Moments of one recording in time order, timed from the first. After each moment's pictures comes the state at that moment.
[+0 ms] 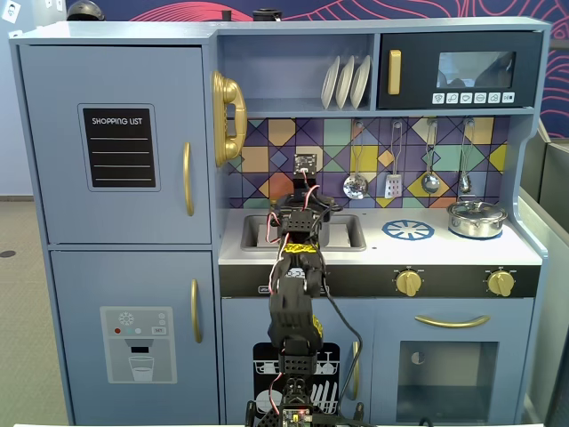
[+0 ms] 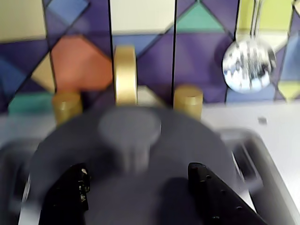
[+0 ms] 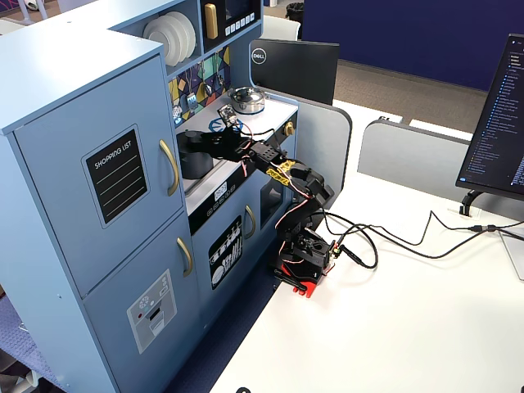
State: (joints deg) arm 5.0 129.6 111.1 20.1 -94.0
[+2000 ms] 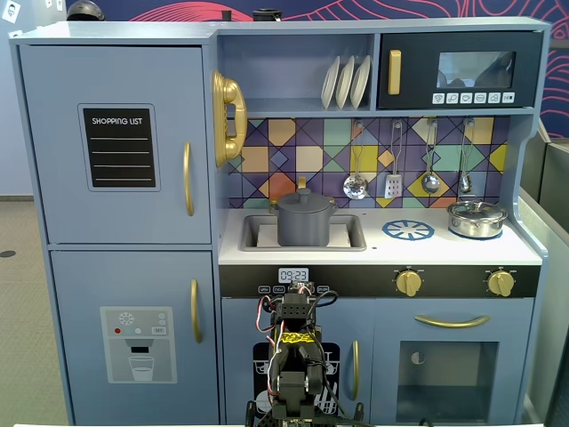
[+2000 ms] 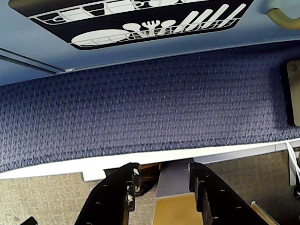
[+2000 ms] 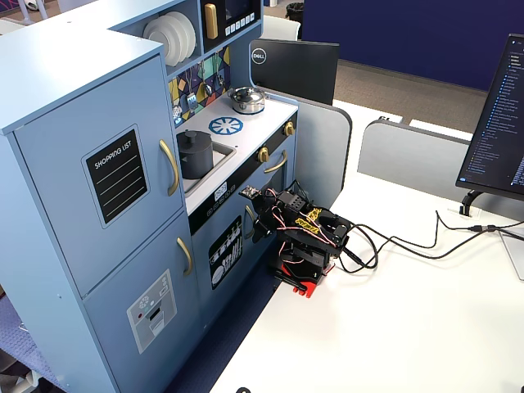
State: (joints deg) arm 0.7 182.5 172.0 77.7 -87.5
